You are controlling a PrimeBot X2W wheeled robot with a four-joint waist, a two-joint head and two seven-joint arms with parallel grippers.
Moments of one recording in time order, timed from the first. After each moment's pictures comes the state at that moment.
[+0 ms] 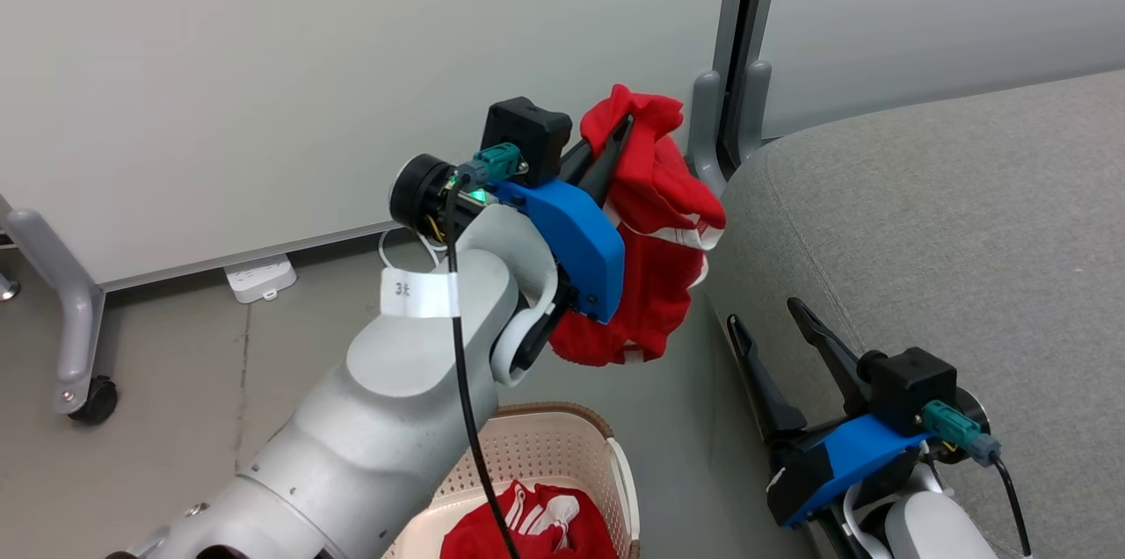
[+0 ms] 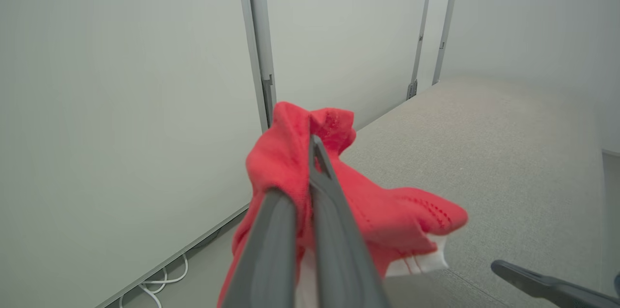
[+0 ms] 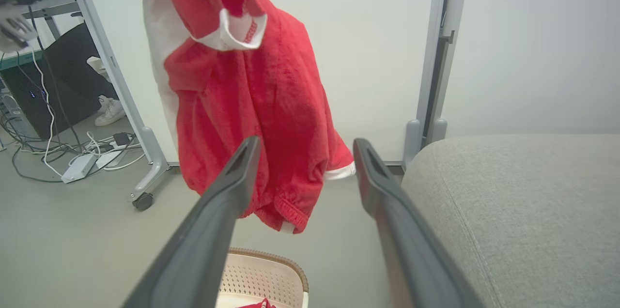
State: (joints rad) left arm -0.89 0.05 -0.89 0.69 -0.77 0.00 -0.07; right arm -0.18 -0.05 0.18 0.24 0.17 0.13 -0.09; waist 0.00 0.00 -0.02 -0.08
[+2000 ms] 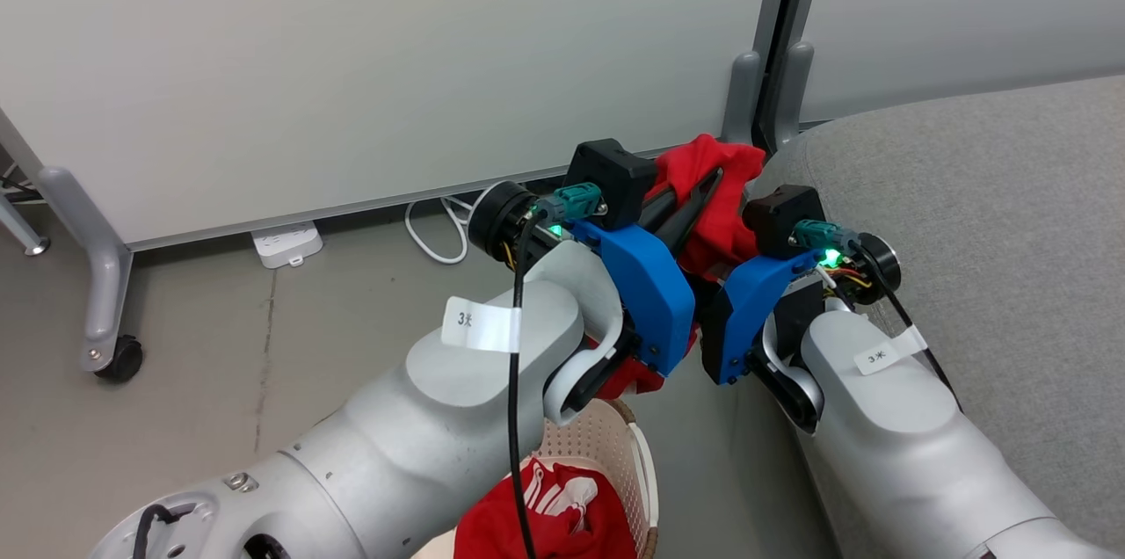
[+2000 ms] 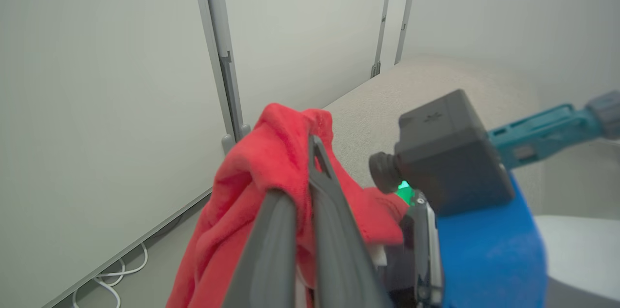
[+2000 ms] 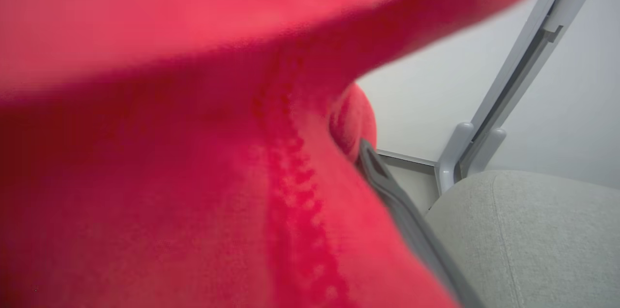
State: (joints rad) left arm -0.98 0.05 -1.27 0.65 -1.08 0.01 -0.16; right arm -0.78 -0.07 0.53 0.95 0.36 0.13 -0.14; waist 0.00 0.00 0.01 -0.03
